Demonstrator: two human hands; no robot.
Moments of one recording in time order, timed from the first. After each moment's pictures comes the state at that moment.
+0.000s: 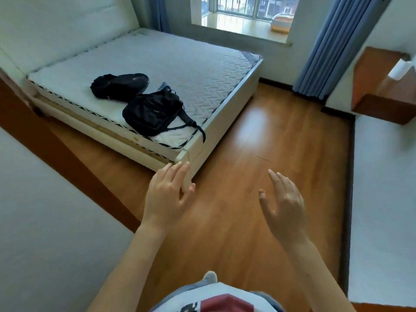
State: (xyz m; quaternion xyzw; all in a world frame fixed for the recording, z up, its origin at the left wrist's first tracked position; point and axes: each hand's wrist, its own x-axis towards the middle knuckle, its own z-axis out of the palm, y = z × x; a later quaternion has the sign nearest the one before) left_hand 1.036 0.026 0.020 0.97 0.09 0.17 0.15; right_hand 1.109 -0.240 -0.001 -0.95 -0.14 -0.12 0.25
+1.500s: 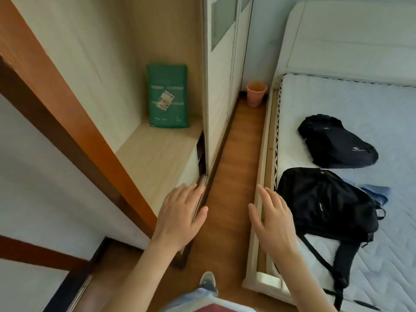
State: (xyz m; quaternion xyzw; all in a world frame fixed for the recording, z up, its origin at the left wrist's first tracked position) left_hand 1.251 0.298 0.007 0.76 0.64 0.12 0.06; right_hand 1.490 0.307 -0.008 -0.65 -0.70 0.13 0.24
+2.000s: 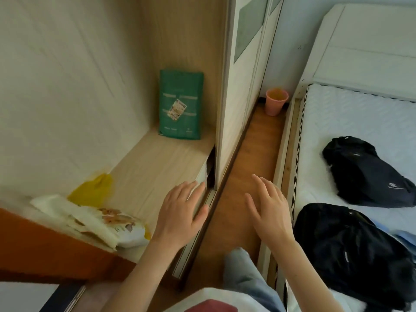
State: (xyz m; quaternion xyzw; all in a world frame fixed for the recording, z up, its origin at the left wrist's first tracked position) left_hand 1.218 0.454 0.011 0.72 0.68 0.12 0.04; right_hand 1.440 0.504 0.004 -0.60 -0.75 0.12 0.24
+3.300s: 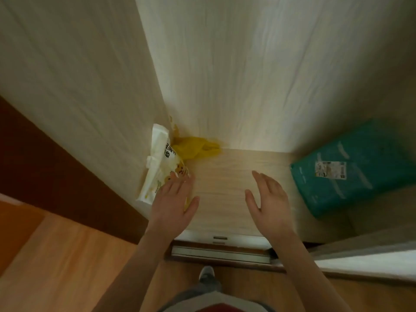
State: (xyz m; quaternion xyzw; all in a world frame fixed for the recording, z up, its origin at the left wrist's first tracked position) left_hand 1.173 0.565 -0.002 0.16 0.97 0.17 -0.01; right_hand 1.203 0.813 -0.001 -0.04 -0.97 0.21 0.07
